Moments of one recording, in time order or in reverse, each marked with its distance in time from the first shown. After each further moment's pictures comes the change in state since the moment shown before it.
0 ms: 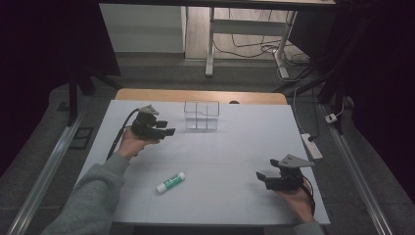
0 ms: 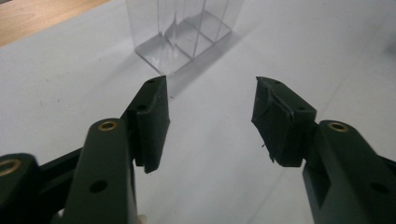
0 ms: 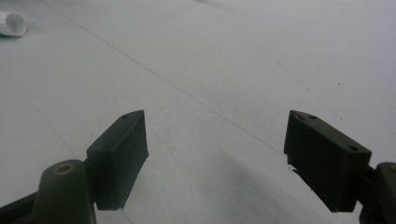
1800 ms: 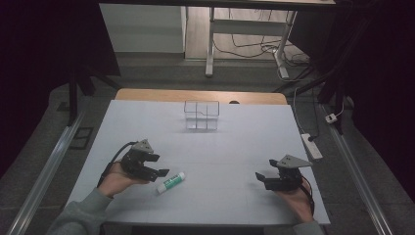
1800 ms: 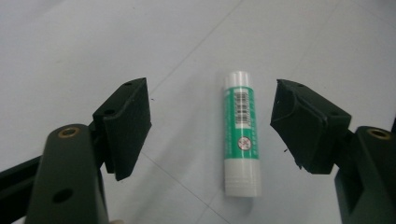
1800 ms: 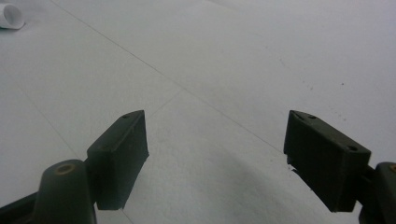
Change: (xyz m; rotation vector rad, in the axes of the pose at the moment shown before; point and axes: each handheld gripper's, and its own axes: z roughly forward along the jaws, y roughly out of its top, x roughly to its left) left arm -0.074 -0.065 -0.033 0.169 -0.070 0.077; right arm 0.002 0.000 0.002 0.009 -0.001 -0.018
